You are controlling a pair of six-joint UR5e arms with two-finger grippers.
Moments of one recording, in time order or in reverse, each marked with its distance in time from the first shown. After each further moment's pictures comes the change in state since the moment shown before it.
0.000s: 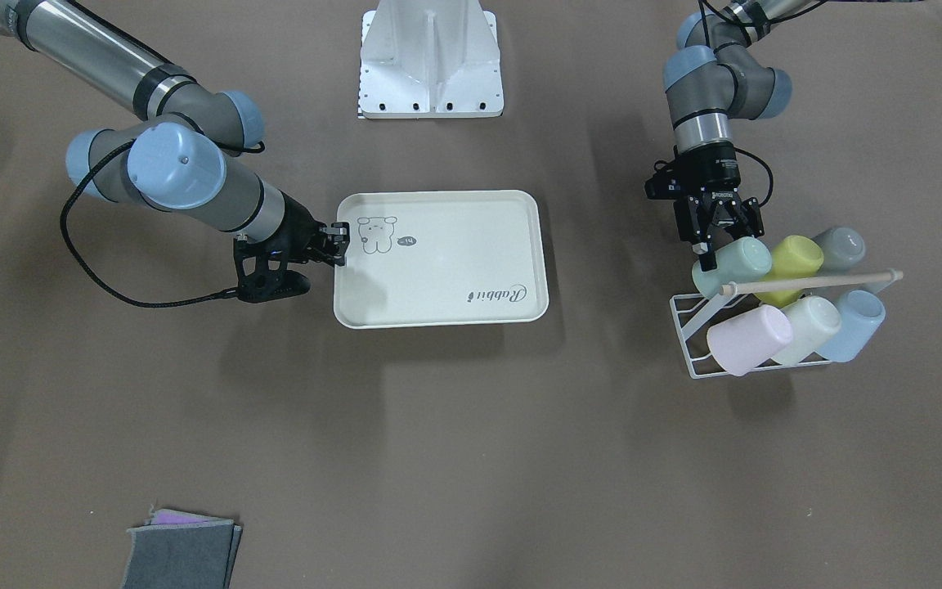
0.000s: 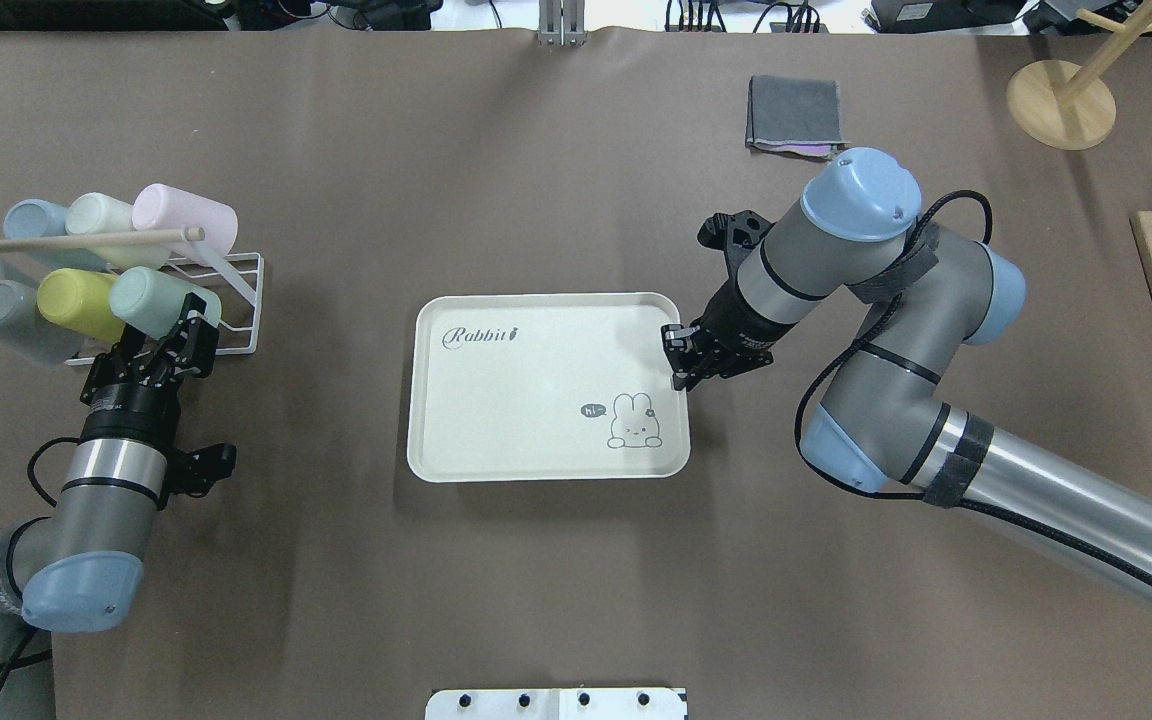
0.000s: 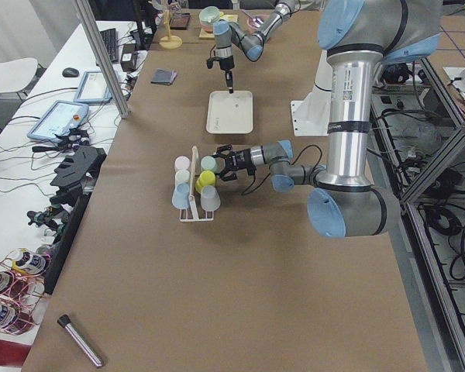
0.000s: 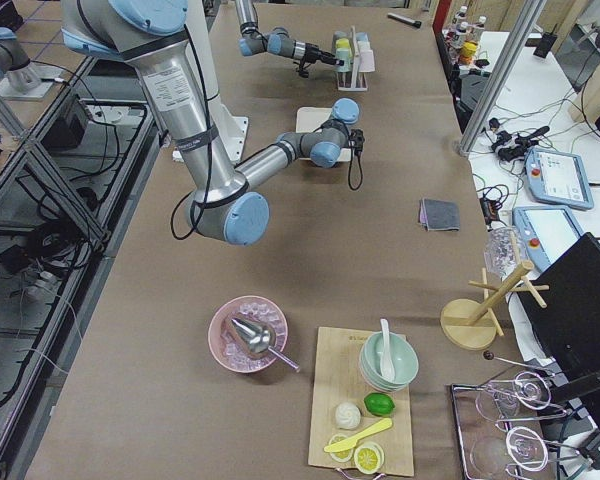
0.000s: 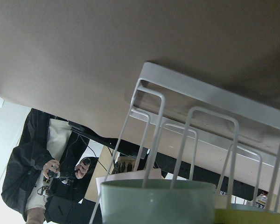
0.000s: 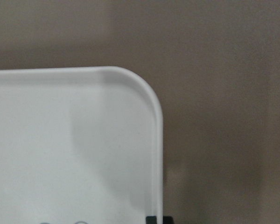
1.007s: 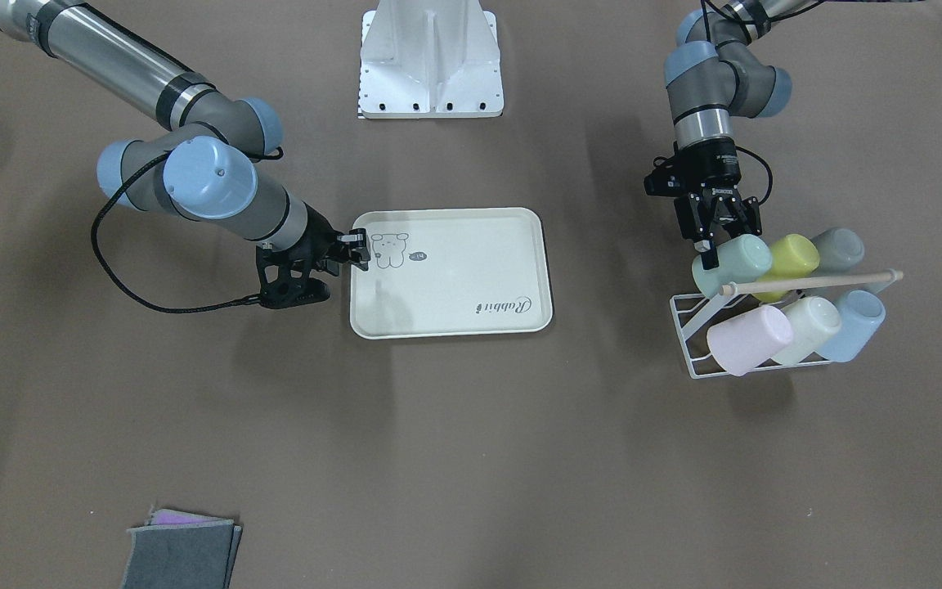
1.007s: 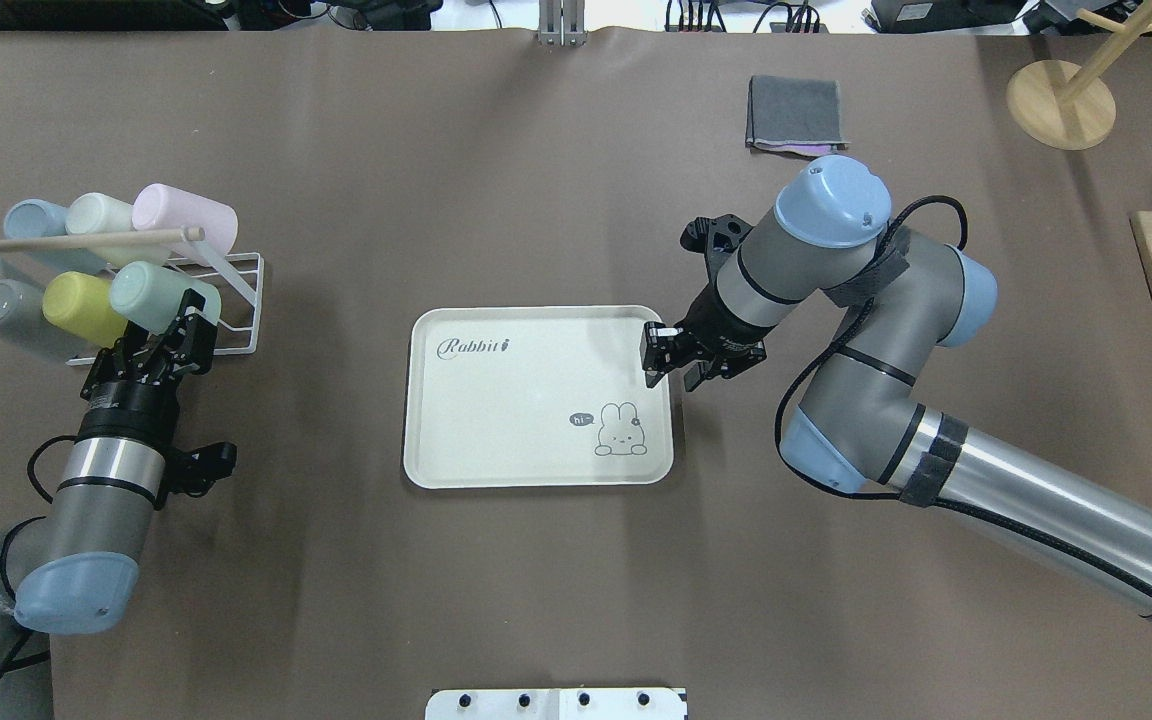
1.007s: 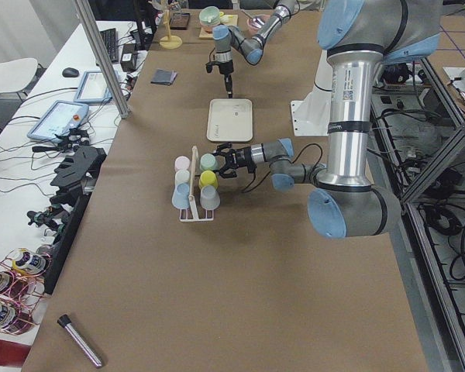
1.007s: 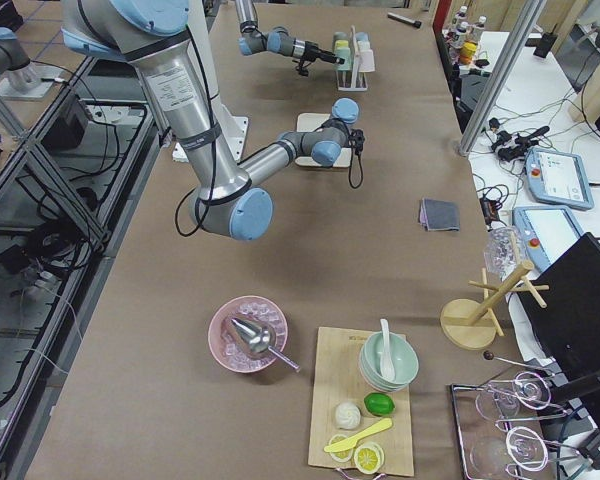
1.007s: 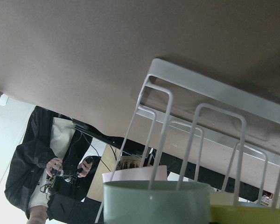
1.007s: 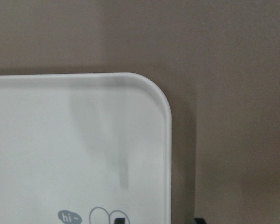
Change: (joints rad) left arm 0.000 0.008 -0.026 -0.021 -0.002 0.015; right arm -0.011 0.030 -0.038 0.004 -0.026 0.001
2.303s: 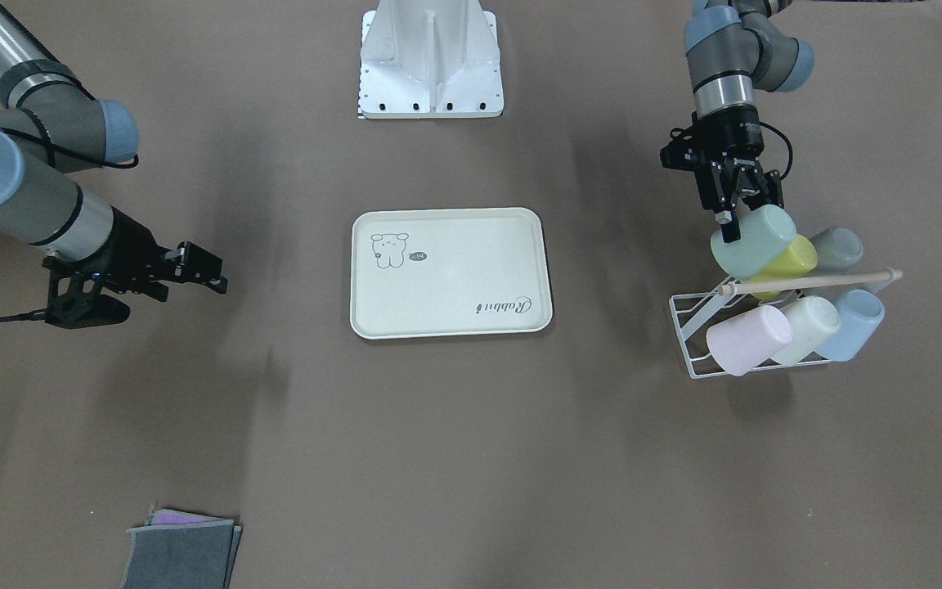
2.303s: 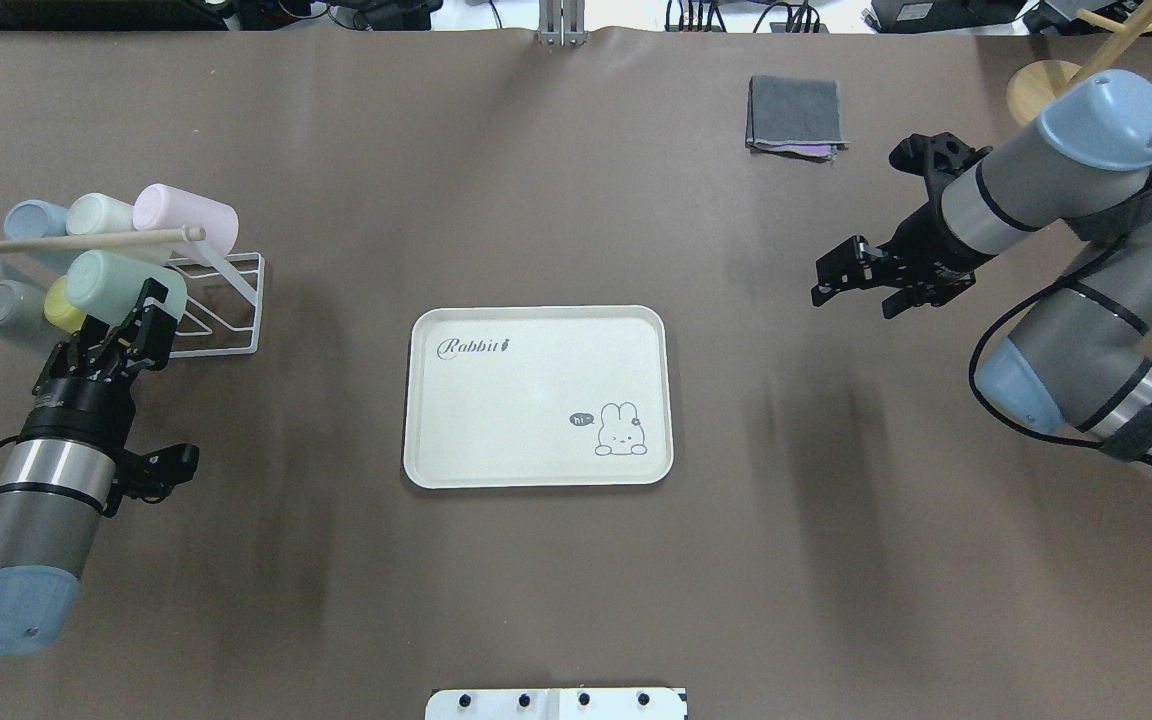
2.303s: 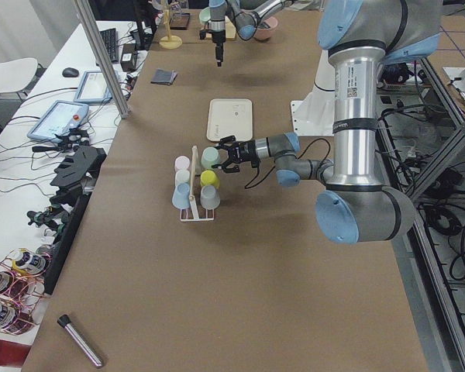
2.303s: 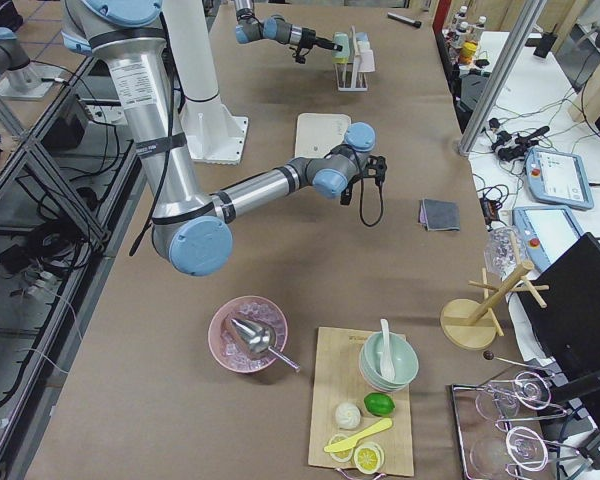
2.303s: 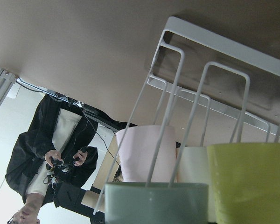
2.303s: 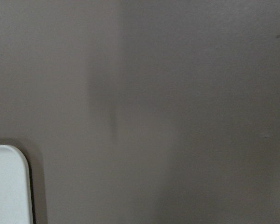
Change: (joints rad) left arm 0.004 0.109 -0.154 -0.001 0.005 0.019; right arm 0.271 -0.269 0.159 -0.008 0.078 -0.145
